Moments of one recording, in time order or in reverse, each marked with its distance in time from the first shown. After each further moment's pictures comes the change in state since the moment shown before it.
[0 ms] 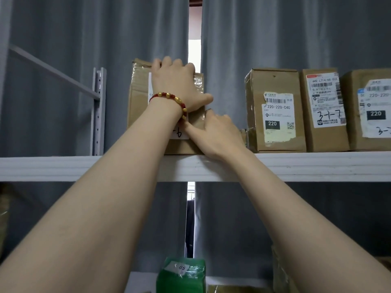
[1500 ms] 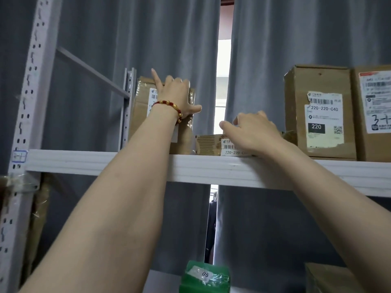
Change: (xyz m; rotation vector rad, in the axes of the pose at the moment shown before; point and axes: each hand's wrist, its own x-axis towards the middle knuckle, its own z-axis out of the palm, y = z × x) left_hand 0.012 -0.084 0.059 0.100 -0.251 -0.060; right_hand 0.023 0.005 0.008 -0.147 -0.127 -0.013
